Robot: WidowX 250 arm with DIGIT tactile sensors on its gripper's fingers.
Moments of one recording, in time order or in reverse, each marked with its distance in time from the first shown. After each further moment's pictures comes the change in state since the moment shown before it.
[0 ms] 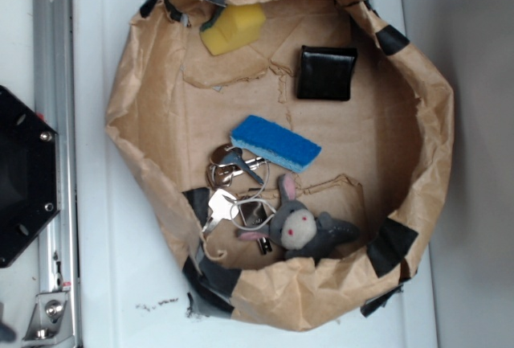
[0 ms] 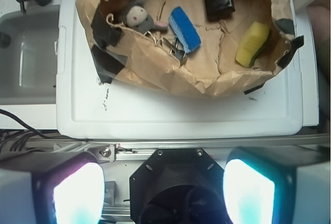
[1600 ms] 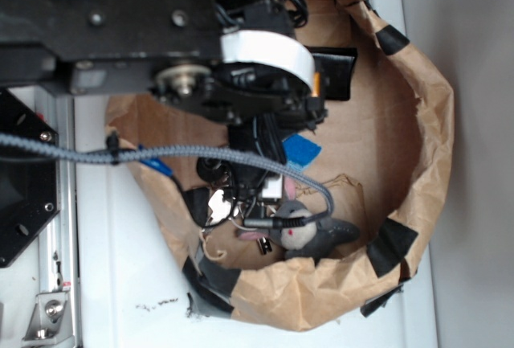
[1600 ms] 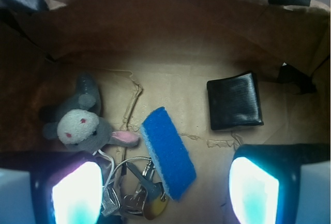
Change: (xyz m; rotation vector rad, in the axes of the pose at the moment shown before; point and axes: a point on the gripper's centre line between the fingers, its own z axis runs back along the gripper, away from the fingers) arm 0.136 0.040 -0.115 -0.001 -0.212 -0.087
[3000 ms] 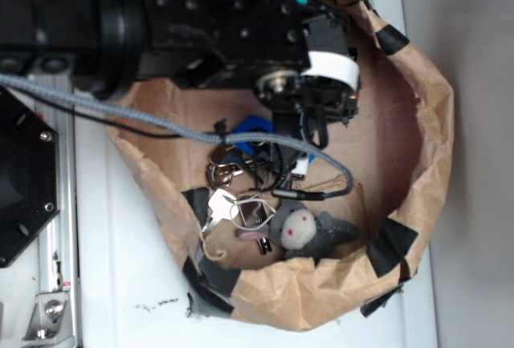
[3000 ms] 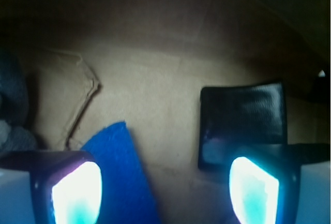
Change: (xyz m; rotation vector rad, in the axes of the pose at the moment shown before) arm 0.012 0.026 -0.063 0.033 0.047 -0.116
